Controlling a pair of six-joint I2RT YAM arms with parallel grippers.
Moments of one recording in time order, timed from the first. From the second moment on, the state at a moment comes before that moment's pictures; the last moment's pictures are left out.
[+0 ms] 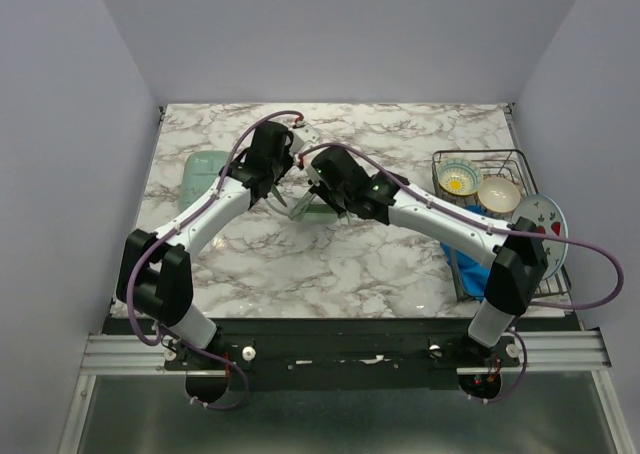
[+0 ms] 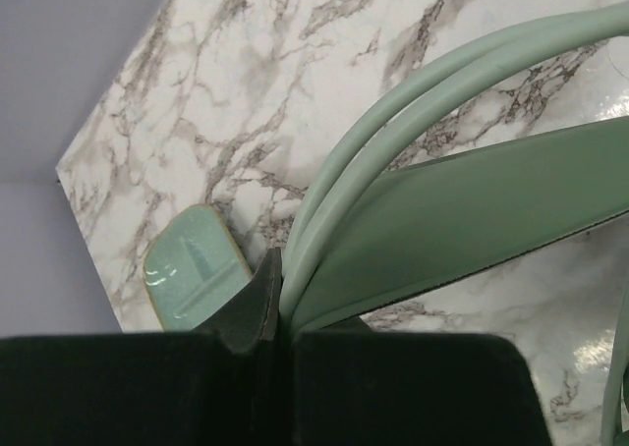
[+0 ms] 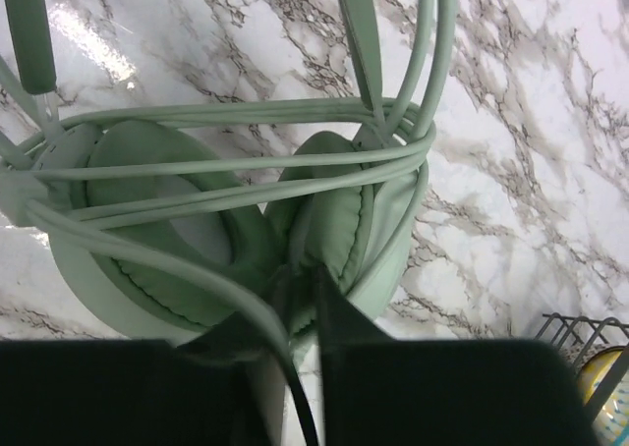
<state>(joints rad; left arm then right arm) -0.46 1.56 1.22 -0.26 -0.20 0.51 0.91 1.73 1.52 -0.57 0.35 -0.18</state>
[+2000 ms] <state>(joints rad) -0.46 1.64 1.37 -0.63 0.11 0.36 0.84 1.54 1.28 -0.37 0.28 -0.34</state>
